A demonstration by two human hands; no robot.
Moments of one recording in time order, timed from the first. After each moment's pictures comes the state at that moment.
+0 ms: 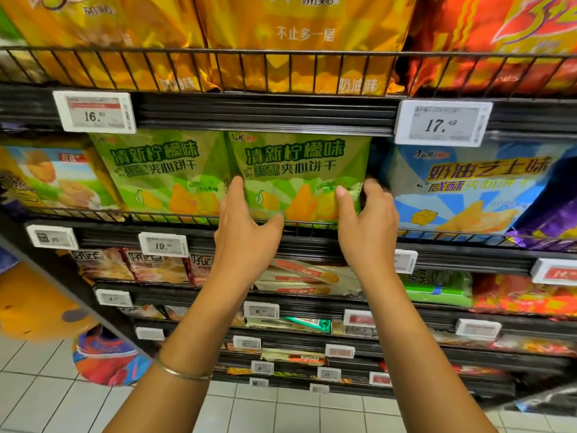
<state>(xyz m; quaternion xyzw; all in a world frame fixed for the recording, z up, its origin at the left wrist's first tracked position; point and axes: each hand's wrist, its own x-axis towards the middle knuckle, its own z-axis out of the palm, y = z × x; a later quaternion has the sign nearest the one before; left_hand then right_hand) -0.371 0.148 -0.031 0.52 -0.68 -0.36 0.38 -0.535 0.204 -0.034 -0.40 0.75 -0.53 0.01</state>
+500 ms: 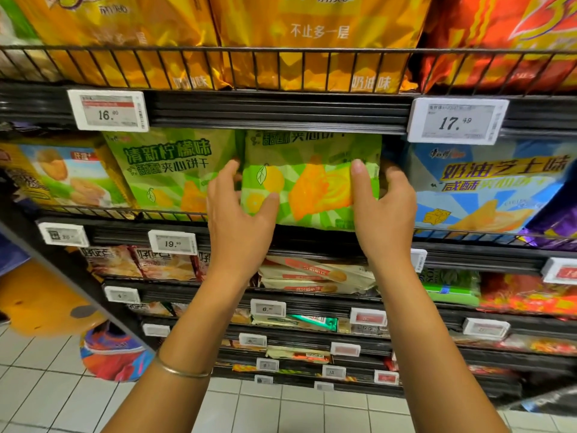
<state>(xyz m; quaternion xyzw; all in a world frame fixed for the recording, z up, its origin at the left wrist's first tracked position) -0.359 0.148 -0.020 0.46 -0.66 -0.32 0.50 -0.531 0.204 -0.016 -0.36 0.69 -0.63 0.04</state>
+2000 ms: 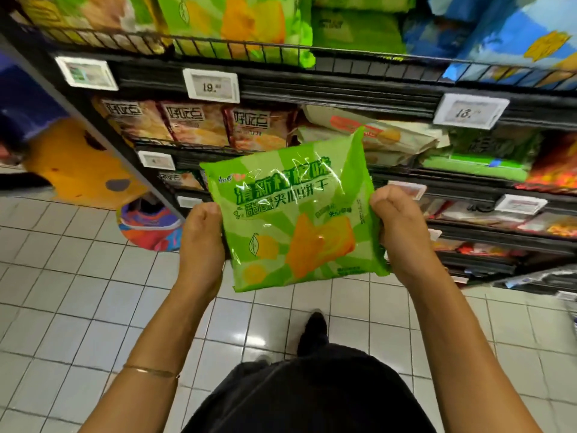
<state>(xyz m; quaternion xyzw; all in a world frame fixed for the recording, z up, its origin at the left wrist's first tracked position) -0.185 0.258 -0.164 0.57 -0.43 -0.54 0.44 -0.439 0.334 -0.148 -0.31 0.66 -0.55 0.41</state>
